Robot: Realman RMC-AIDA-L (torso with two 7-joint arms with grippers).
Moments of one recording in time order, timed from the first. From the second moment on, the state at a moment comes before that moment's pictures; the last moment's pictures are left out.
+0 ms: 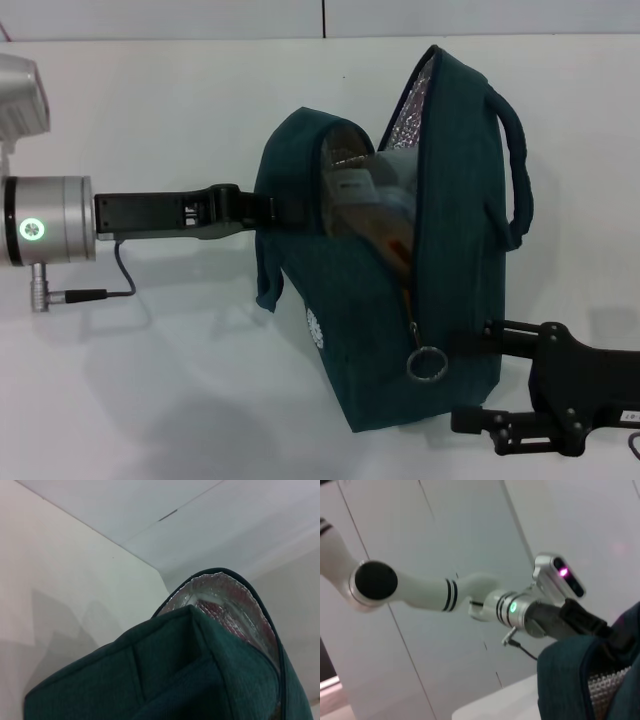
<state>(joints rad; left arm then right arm) -0.57 -2.04 0.79 0.58 1.90 1.65 -2.18 0.38 2.02 -1.17 -0.41 -1.55 -1.77 1.10</state>
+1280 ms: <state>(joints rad) -0.57 -2.05 0.79 0.58 1.90 1.65 -2.18 0.40 2.02 -1.32 -0.34 -1.43 -1.72 1.10</state>
